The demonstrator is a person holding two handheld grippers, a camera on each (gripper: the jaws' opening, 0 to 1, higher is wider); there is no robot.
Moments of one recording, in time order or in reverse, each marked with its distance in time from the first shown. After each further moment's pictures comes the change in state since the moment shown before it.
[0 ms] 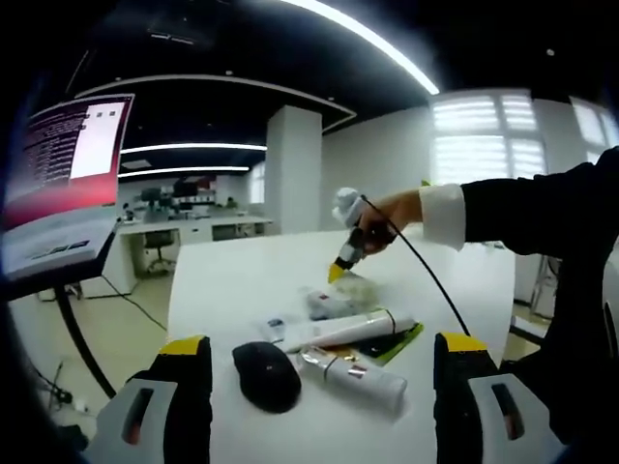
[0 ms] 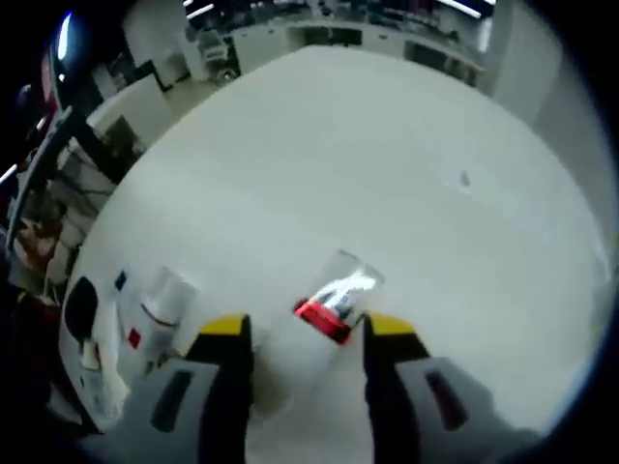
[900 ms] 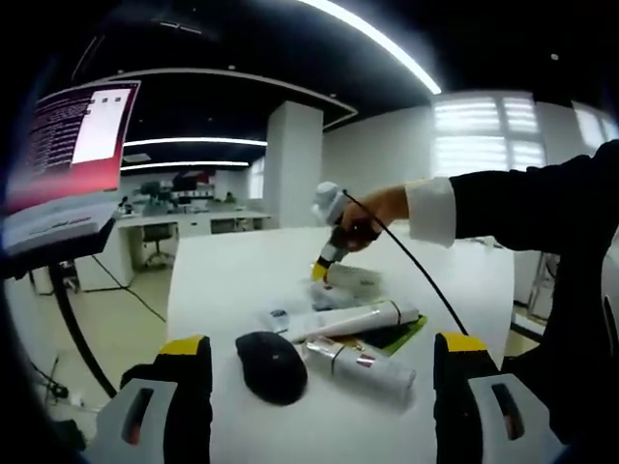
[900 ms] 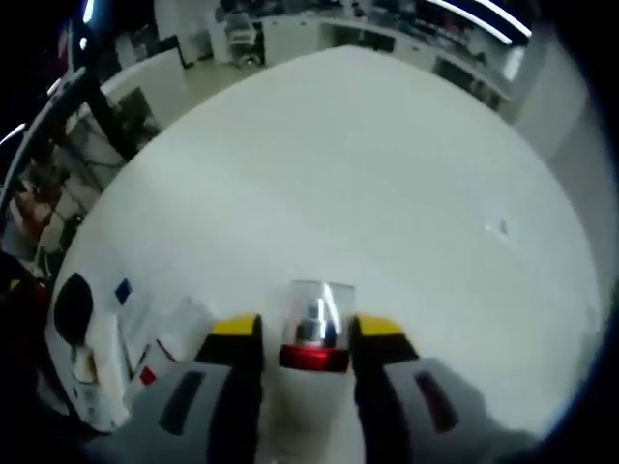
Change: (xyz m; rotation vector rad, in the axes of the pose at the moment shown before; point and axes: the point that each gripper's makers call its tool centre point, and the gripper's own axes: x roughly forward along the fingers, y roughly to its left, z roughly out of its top) left arm 0.007 0.014 -0.012 -0.020 0.014 -0.012; right arm 0.029 0.029 0.034 -0.125 0.013 -0.010
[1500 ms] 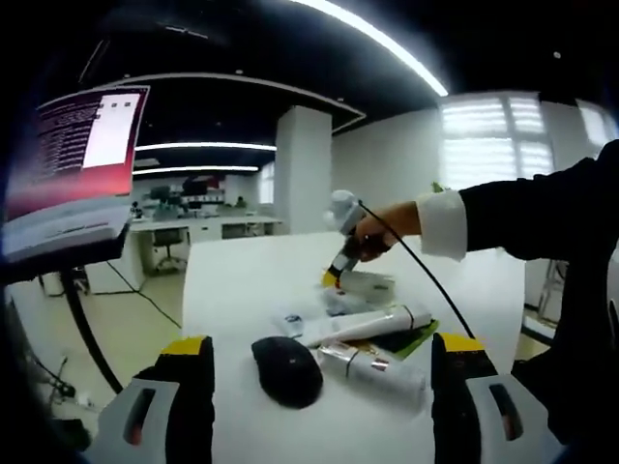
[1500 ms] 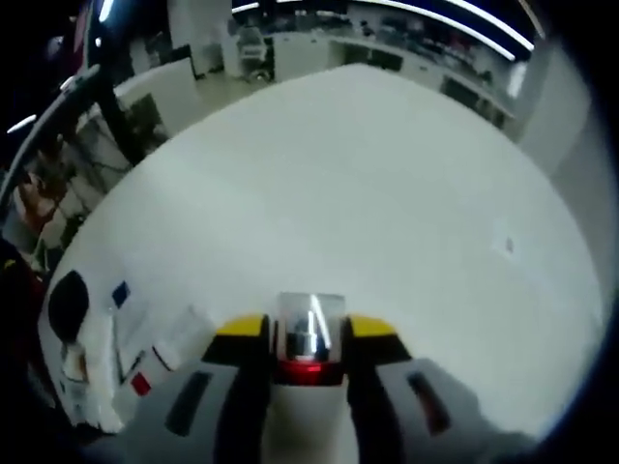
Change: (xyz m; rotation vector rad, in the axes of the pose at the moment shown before) left arm -0.012 0.012 0.010 0.010 -0.056 0.084; right arm 0.007 -0.002 0.011 -0.040 -0.096 -0.001
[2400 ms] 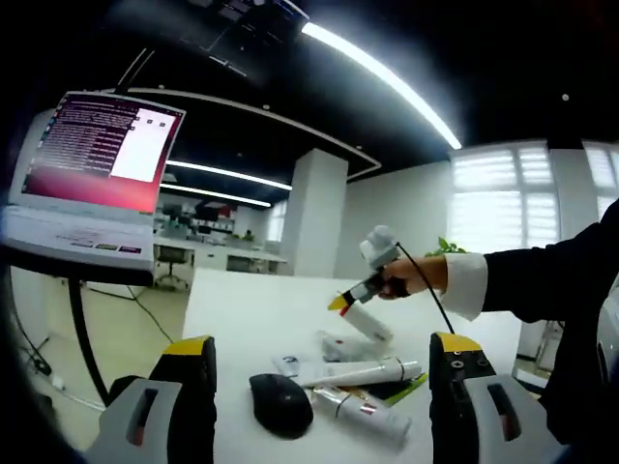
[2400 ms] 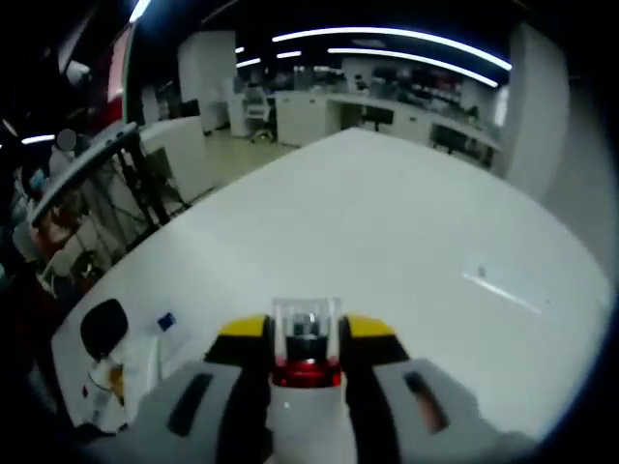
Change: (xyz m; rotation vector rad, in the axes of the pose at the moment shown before) left arm -0.009 -0.003 0.033 -0.125 -0.185 -0.032; right arm -0.071 0.013 0.023 0.035 -0.295 0.013
